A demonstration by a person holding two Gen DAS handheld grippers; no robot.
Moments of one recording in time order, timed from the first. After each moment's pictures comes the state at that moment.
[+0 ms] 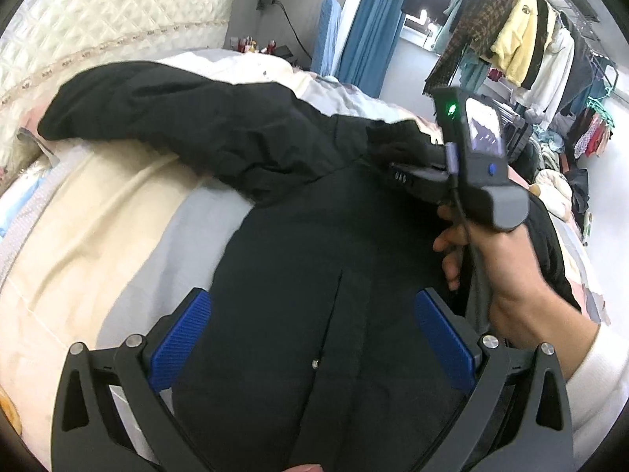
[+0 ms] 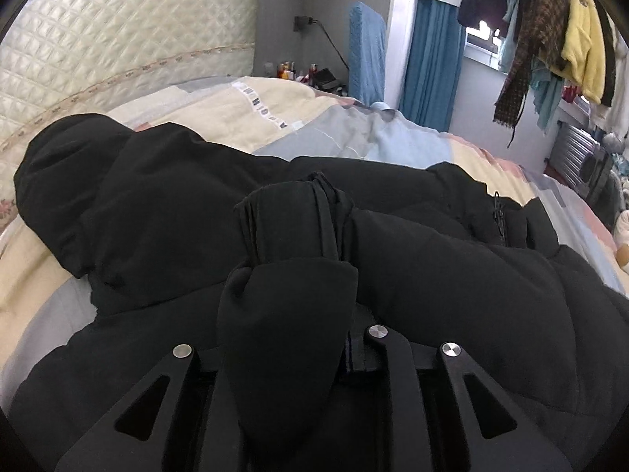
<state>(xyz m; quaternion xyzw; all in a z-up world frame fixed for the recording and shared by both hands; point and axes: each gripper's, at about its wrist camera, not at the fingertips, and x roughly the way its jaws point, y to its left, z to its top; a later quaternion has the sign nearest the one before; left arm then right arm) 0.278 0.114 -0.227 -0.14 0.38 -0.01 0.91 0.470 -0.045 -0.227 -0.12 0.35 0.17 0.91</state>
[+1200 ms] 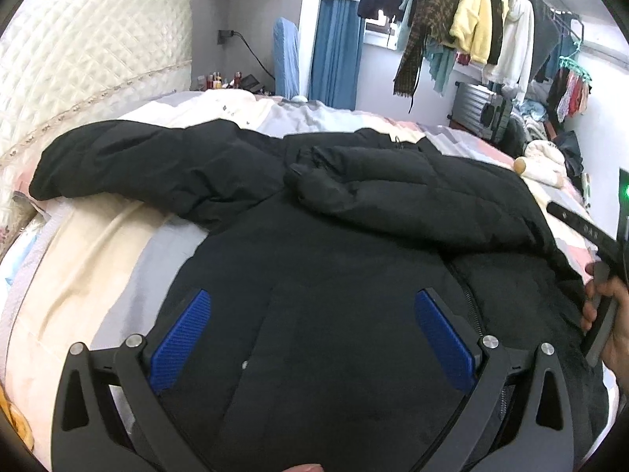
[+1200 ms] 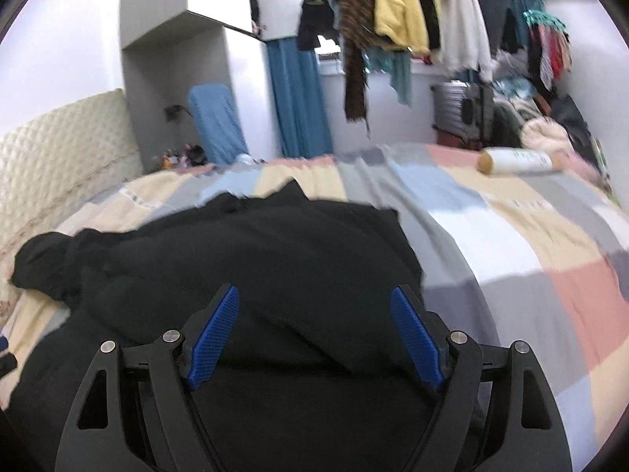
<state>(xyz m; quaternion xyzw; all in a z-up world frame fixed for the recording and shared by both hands) 0.272 0.044 -0.208 -0.05 0.35 -0.02 0.94 0.331 -0.340 -0.170 0.05 0.29 0.02 0.96</state>
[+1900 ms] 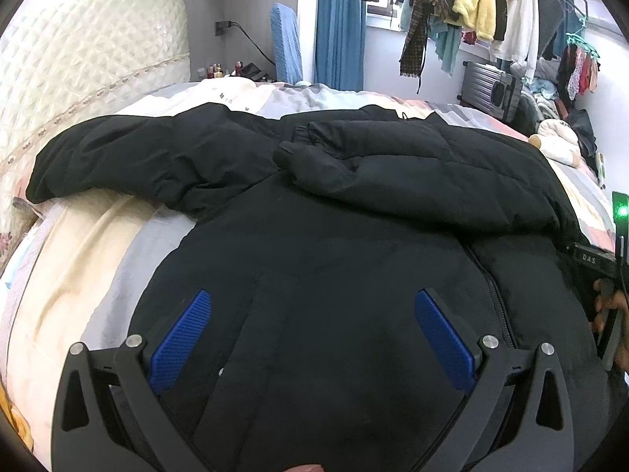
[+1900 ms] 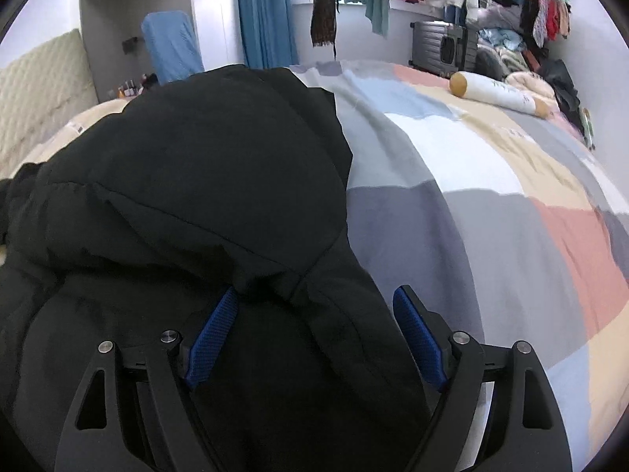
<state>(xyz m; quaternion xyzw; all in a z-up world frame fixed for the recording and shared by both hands) 0.290 0.024 -0.231 -0.02 0.37 -0.01 0.93 0.348 -0.389 -0.243 0.01 0.41 -0.03 0.91</state>
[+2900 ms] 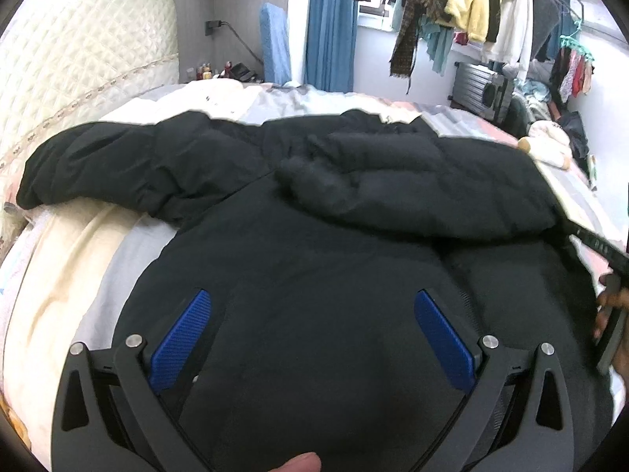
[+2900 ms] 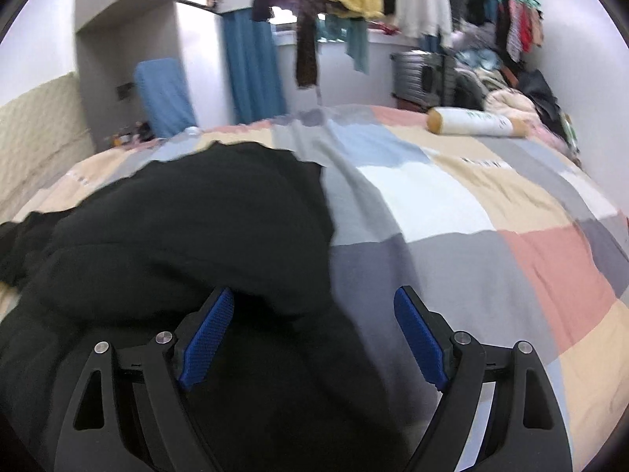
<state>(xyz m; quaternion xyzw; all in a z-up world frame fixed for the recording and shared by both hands) 0.296 0.004 -0.212 -0.04 0.36 -0.03 0.93 0.328 -0.402 -0.196 0.04 0.34 -0.04 0.94</state>
